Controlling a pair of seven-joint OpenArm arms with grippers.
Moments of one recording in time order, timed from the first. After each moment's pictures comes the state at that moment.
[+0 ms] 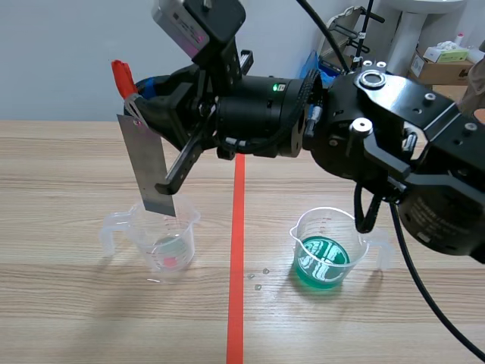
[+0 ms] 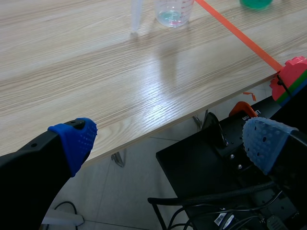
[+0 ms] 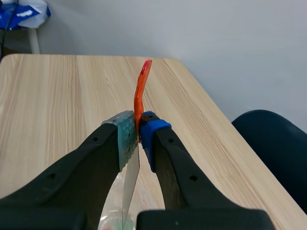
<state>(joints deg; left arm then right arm) 80.4 -39.1 -18.7 73.2 -4.6 -25.5 -74.7 19.1 20.0 -41.4 92.9 15.2 29.9 2.0</state>
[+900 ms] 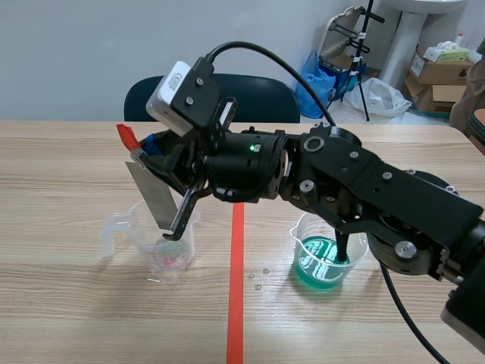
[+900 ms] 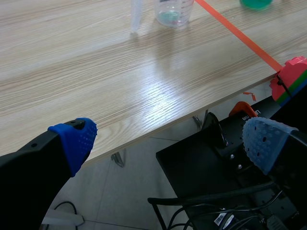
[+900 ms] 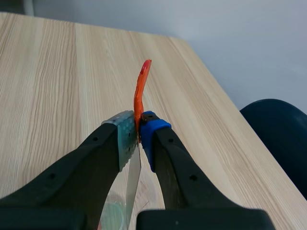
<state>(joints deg) 80.4 -39.1 -18.7 73.2 -4.6 -25.5 -74.6 19.1 13.5 -43.1 76.4 -2.8 31.3 17.2</state>
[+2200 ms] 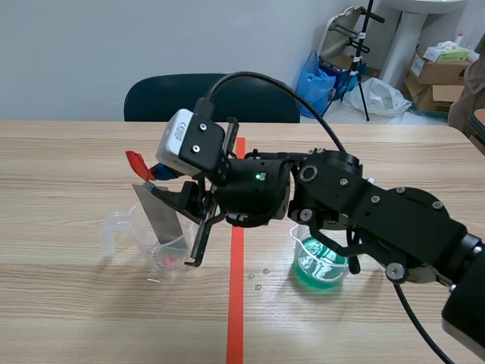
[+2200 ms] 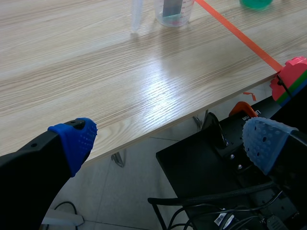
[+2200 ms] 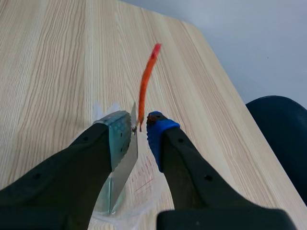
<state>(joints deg) 80.4 -39.1 -18.7 73.2 -4.6 -25.5 -74.6 19.1 13.5 -43.9 70.4 -13.7 30.3 25.8</state>
